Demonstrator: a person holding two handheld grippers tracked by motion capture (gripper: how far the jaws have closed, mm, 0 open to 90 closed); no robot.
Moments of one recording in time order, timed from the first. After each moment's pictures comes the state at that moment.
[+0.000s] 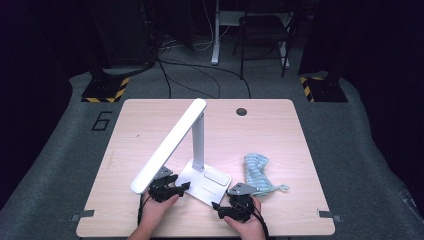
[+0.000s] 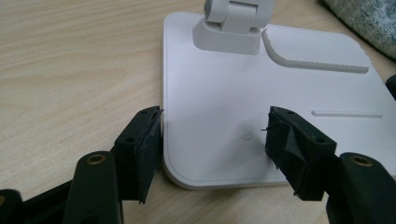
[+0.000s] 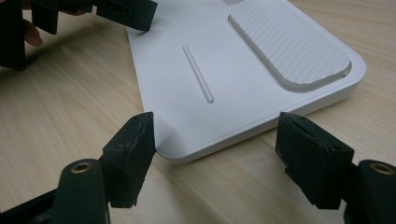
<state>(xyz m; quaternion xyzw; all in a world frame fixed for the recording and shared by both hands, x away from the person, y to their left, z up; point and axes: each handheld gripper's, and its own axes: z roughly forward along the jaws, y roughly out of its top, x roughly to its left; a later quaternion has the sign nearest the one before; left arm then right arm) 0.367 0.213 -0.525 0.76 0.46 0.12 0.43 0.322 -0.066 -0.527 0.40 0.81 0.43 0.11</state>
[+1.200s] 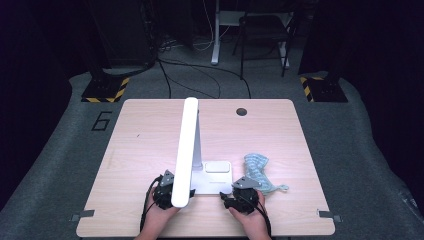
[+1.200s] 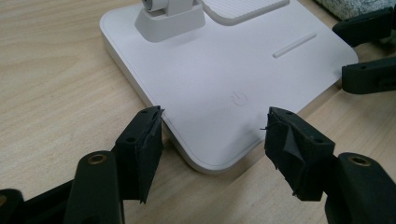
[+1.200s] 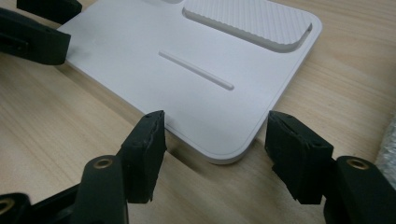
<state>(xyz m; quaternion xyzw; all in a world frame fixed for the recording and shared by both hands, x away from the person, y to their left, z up) 0.348 0.197 -0.522 0.80 0.43 0.11 0.41 0.341 -0.078 -0.528 0.42 0.80 0.40 0.17</state>
